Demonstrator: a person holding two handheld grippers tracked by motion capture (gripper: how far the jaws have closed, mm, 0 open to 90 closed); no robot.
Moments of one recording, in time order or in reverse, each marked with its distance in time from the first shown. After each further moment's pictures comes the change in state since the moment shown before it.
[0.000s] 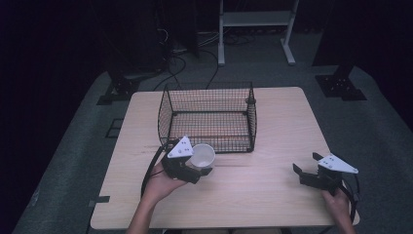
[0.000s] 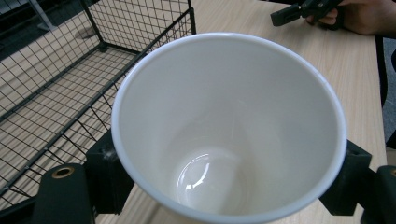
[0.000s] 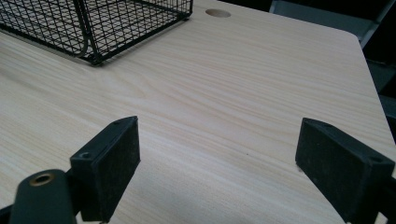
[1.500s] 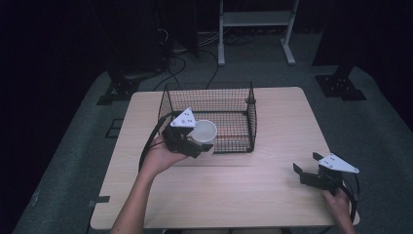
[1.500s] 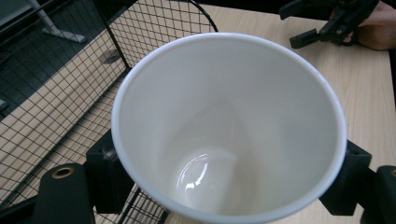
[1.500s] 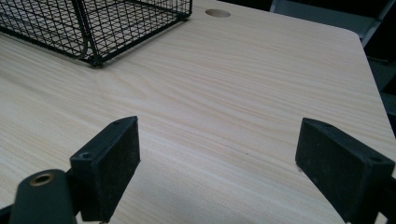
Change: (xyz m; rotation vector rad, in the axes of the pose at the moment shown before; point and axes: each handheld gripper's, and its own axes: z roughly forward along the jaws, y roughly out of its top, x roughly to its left) left arm 0.041 0.061 -0.009 0.053 0.005 0.048; right arm -0.001 0.000 0.000 0.000 0.006 0.017
